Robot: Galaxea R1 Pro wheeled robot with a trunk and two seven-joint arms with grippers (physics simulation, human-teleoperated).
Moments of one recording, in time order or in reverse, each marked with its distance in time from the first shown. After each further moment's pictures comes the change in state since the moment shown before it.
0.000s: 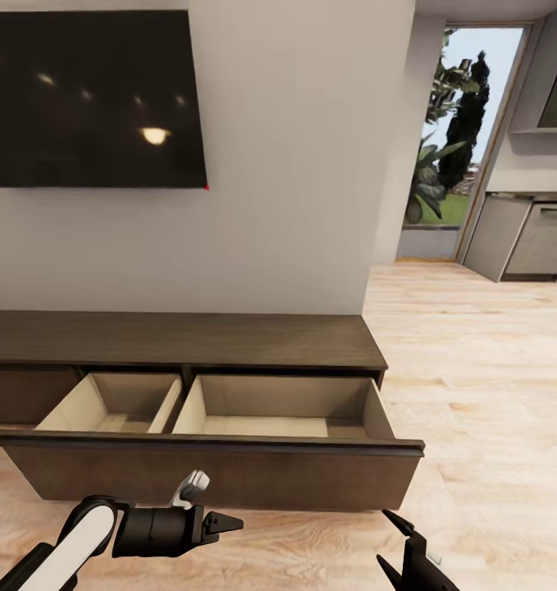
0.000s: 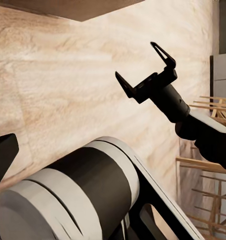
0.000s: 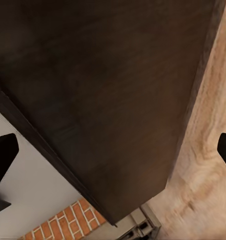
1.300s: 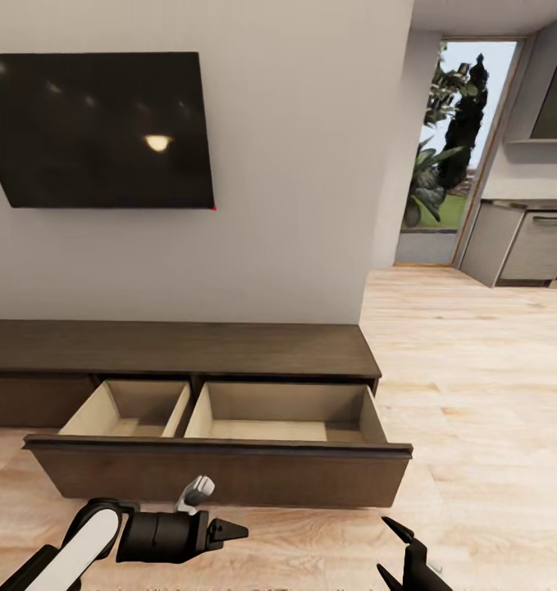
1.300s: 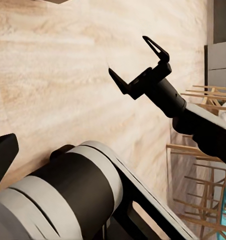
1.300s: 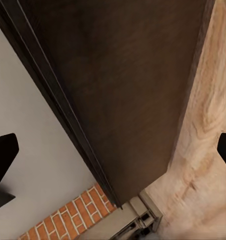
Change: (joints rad) left arm 0.000 -0.003 -0.032 -0.008 0.000 0.001 0.000; right arm 0.000 0.000 0.002 0.035 0.002 -0.002 -0.002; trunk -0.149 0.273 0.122
